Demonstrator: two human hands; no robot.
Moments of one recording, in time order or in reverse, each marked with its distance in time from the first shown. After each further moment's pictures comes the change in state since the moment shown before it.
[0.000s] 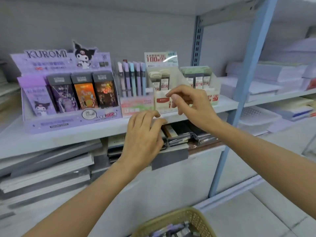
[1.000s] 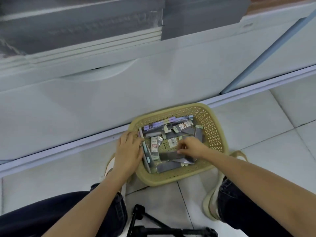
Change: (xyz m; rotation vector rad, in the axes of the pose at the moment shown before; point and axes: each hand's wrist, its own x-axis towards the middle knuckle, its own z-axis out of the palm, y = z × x) left_hand -0.393 0.036 0.123 -0.244 -0.999 -0.595; right_hand -0.447 0.147 0.201 -0.032 -1.254 0.965
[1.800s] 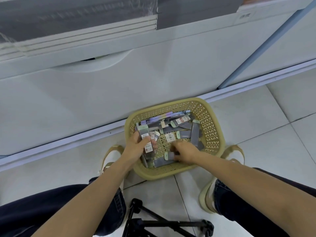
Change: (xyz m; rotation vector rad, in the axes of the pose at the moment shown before) left_hand 0.011 0.032 0.010 -1.378 -0.205 -0.611; right_hand -0.013 -0.022 0.026 -0.257 -0.082 0.018
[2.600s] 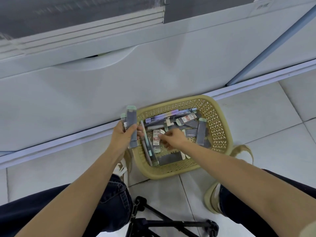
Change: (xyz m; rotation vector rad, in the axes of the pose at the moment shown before) left_hand 0.014 0.022 -0.042 0.065 0.189 0.159; right_hand 0.040 -0.038 -0.013 0.947 0.114 0.268
